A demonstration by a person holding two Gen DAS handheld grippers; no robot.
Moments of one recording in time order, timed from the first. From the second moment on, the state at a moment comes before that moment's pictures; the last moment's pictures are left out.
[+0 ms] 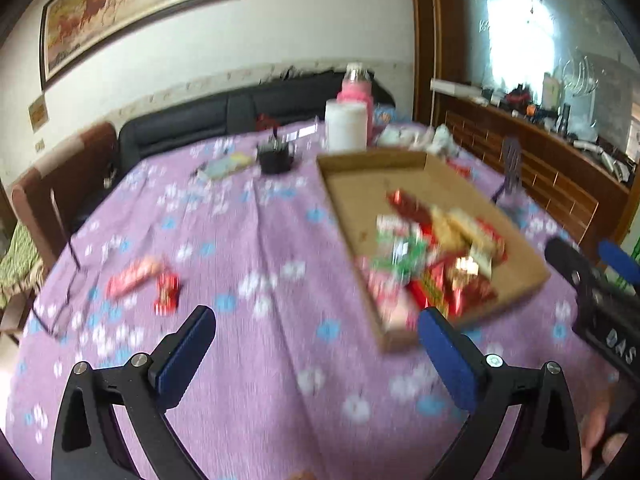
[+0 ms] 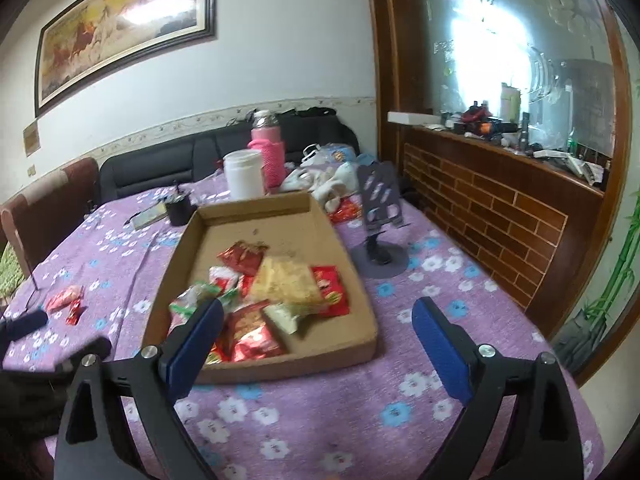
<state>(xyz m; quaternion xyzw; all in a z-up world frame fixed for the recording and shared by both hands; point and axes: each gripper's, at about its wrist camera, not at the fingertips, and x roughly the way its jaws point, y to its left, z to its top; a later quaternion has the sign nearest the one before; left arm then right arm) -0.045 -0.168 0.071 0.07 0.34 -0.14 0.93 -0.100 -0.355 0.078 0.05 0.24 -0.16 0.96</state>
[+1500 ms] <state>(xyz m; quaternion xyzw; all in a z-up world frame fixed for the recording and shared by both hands) -0.047 -0.187 0.043 0.14 0.34 -0.13 0.92 -0.091 -0.324 0.055 -0.01 0.25 -0.17 0.95</state>
